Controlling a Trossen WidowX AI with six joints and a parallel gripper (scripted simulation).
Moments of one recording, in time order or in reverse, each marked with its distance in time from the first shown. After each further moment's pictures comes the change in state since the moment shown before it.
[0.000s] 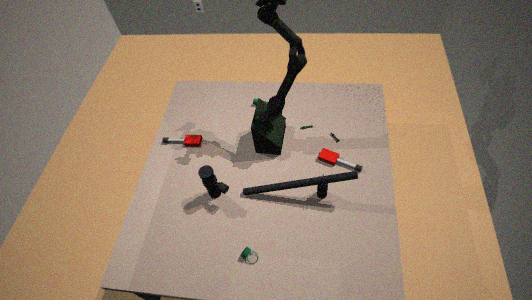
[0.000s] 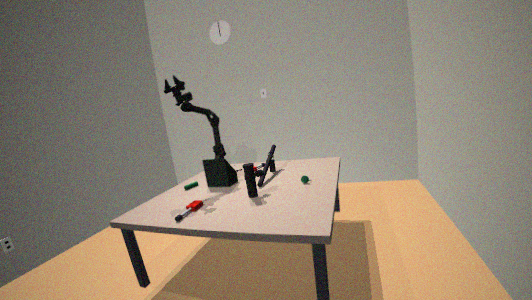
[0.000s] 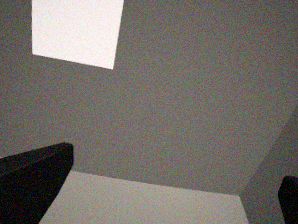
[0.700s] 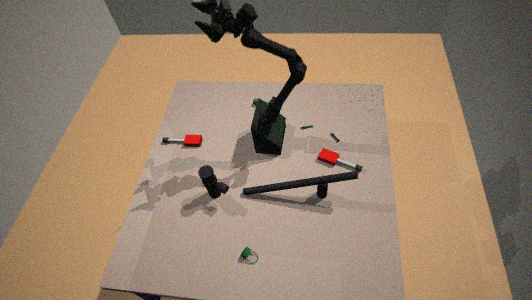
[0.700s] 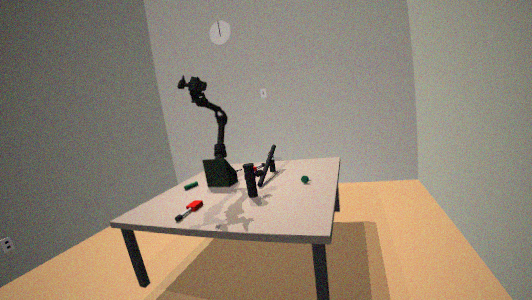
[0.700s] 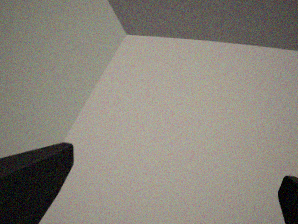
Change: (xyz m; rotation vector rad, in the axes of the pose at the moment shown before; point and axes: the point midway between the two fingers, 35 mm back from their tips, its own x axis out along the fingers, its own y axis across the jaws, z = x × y) arm -0.062 0.299 -0.136 0.204 0.584 0.578
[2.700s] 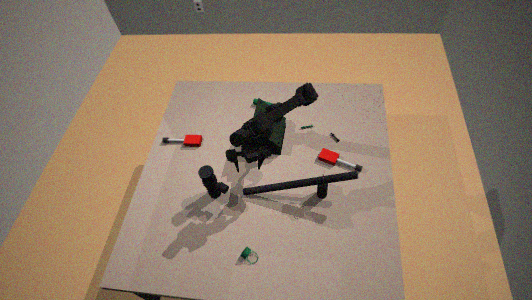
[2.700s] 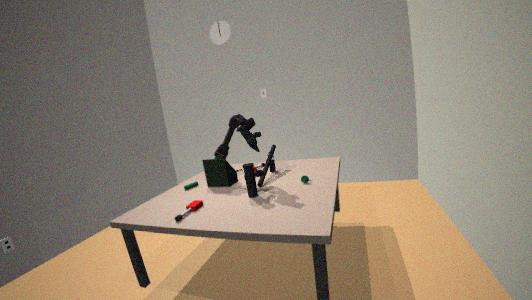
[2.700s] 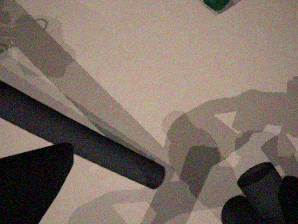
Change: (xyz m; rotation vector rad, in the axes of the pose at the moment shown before) arm -0.289 0.468 -0.285 -0.331 0.999 1.608
